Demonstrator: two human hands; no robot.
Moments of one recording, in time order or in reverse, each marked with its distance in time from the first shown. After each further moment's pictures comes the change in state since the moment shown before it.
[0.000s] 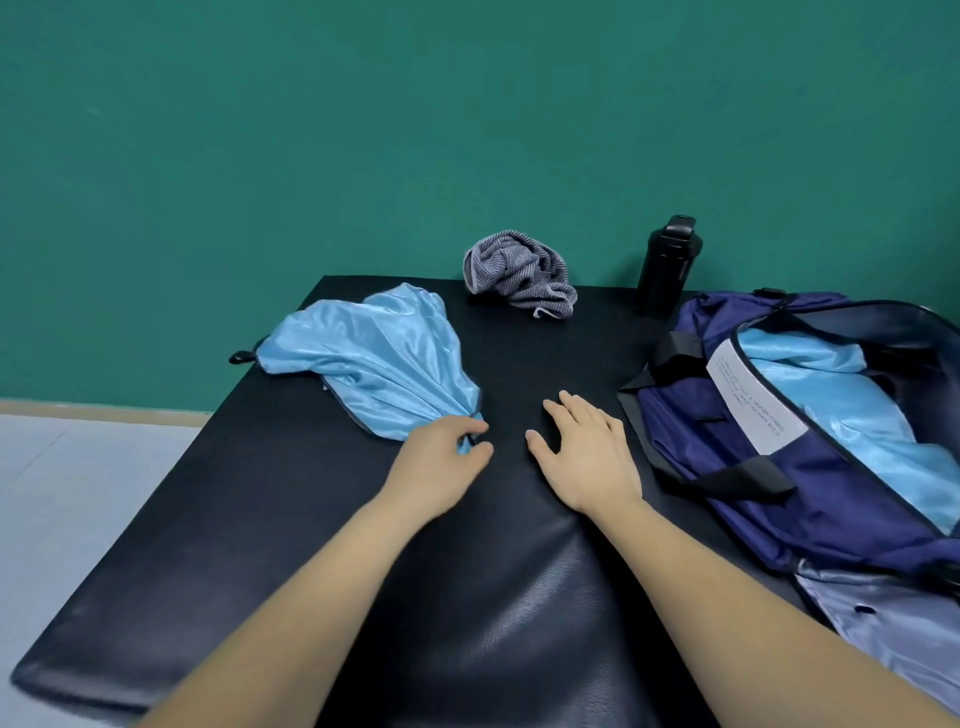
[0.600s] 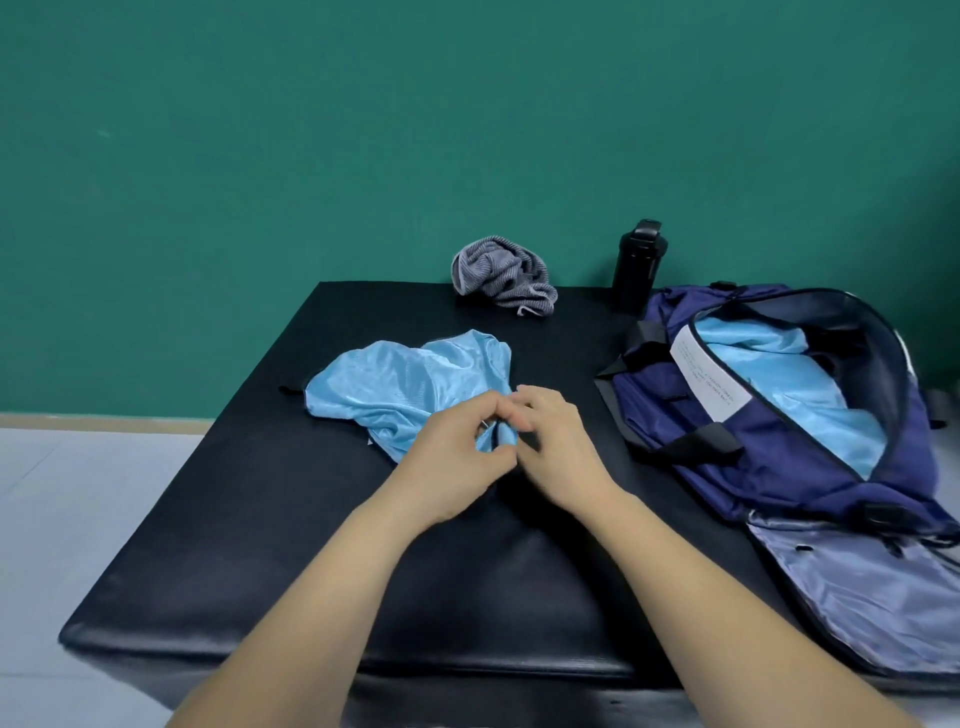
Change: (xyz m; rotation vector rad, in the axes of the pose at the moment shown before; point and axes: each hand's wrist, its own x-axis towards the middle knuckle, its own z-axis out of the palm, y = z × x) left_hand -0.084 0.073 -0.040 -0.250 -0.121 0.249; right_hand -0.053 -0.033 -0.049 0.482 0.158 -0.362
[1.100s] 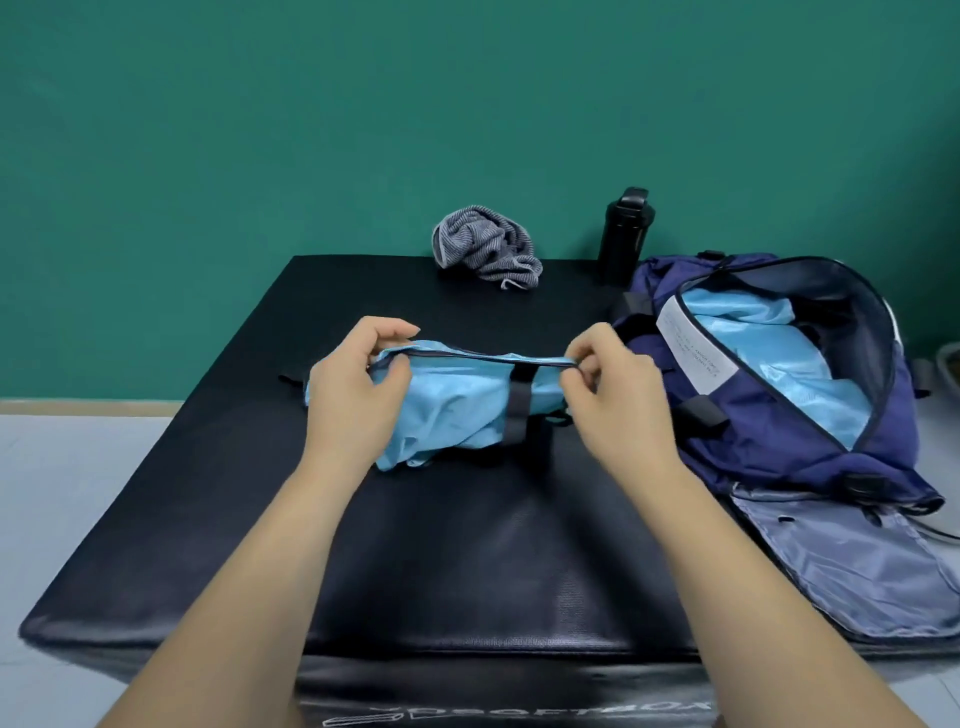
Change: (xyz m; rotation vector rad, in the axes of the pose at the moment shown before) left_hand 0.011 -0.024 -0.034 -0.080 0.513 0.048; right_hand -0.014 -0.027 -0.082 -0.066 0.309 0.234
